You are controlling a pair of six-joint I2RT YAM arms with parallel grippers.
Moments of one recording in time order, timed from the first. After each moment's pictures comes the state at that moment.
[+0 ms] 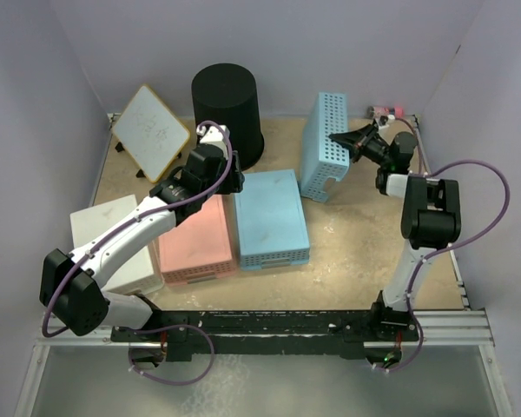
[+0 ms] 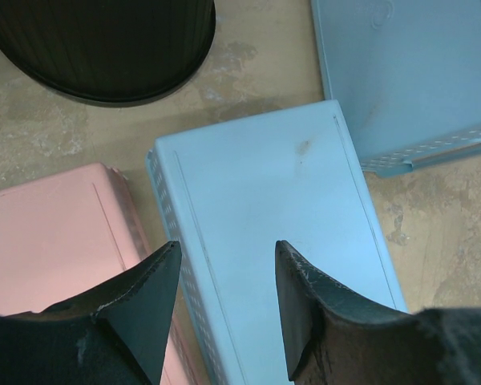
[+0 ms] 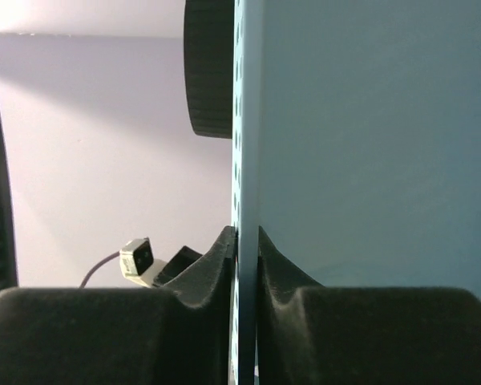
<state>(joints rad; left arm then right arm) -0.62 1.36 1.15 -0.33 -0.21 -0.47 -0.10 2.01 1.14 0.96 -0.96 1.61</state>
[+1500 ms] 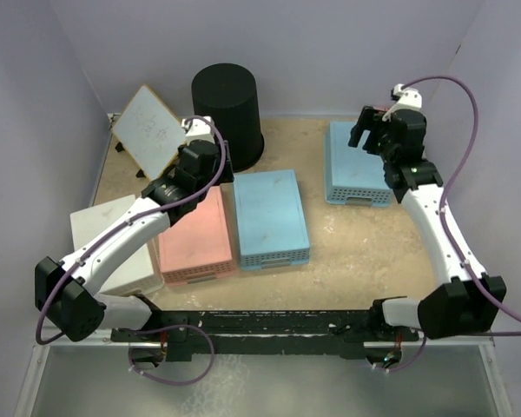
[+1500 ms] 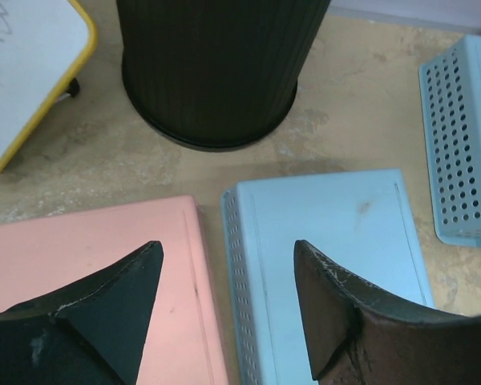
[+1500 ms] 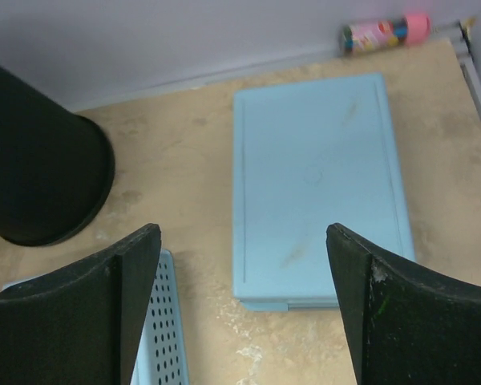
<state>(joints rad) -0.62 1.33 1.19 -0.37 -0.45 -0.44 0.07 1.33 1.31 -0.33 0.13 0.26</state>
